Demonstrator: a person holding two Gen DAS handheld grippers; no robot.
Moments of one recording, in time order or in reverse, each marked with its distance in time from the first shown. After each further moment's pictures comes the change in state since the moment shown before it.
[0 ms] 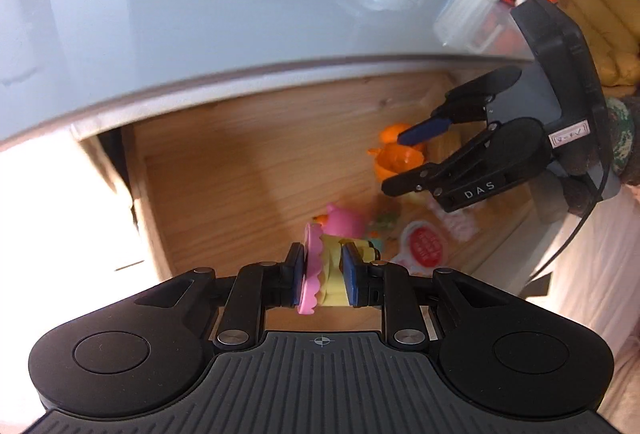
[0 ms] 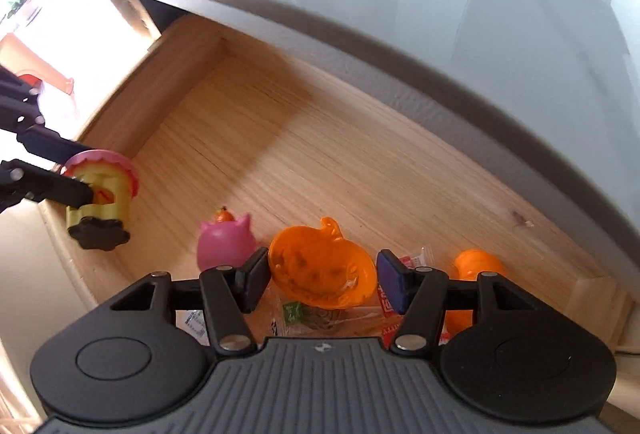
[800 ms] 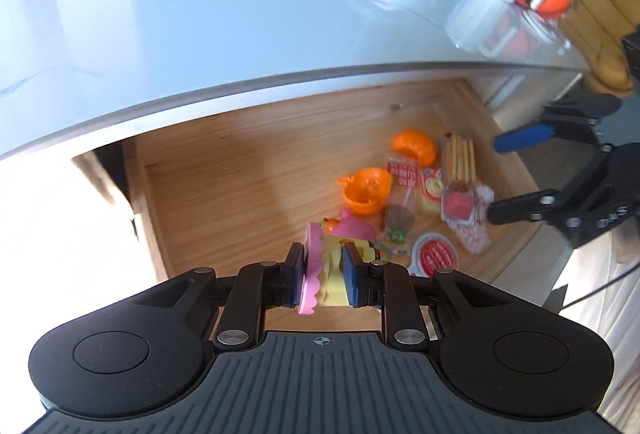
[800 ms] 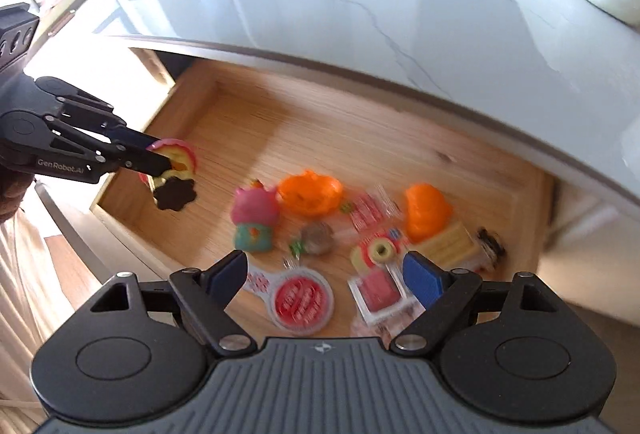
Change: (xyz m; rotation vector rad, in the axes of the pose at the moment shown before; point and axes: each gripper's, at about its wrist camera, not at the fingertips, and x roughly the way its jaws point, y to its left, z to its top) left arm 0.023 0.014 0.004 -0.046 0.035 0.055; right arm -0.082 -0.012 -0.052 0.163 -0.096 -0.005
